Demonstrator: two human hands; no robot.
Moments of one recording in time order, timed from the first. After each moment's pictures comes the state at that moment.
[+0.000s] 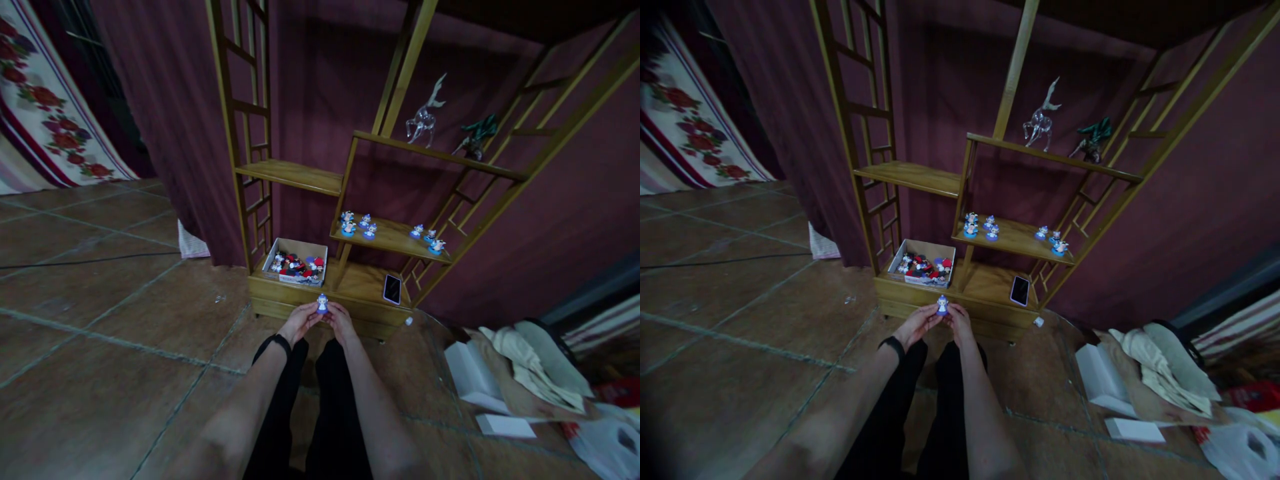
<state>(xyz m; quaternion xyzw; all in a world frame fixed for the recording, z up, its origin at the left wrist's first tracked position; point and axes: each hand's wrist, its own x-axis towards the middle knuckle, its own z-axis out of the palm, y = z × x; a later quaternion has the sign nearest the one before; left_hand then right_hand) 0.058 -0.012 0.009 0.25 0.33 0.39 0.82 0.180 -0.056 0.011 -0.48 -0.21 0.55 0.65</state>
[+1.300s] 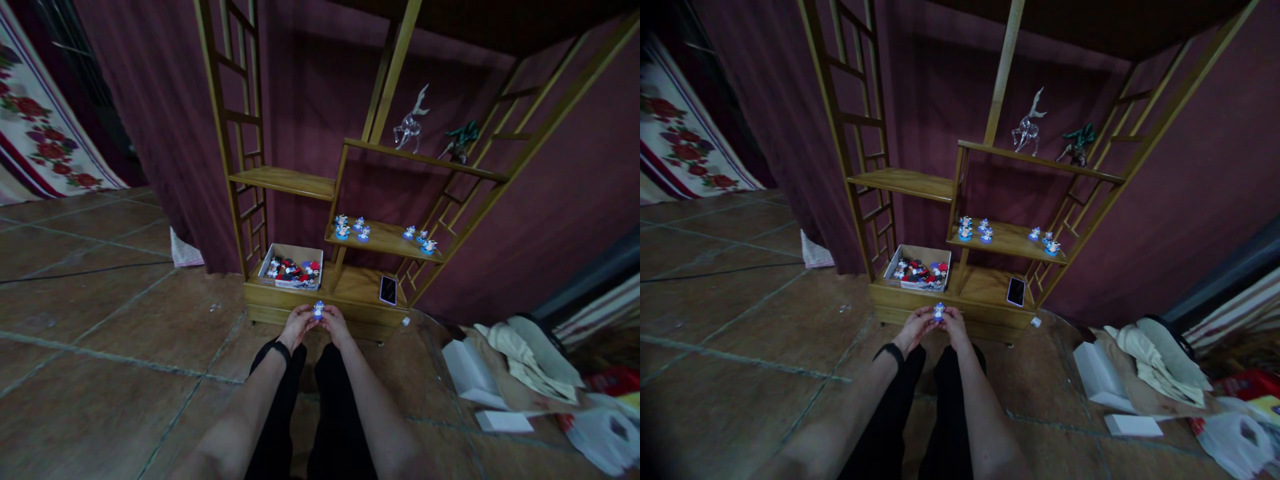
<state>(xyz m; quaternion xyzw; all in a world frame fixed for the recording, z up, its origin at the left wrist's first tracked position) 0.064 -0.015 0.001 0.26 0.40 0.45 0.75 0.175 -0.053 0.005 -0.50 -0.26 0.53 0.63</state>
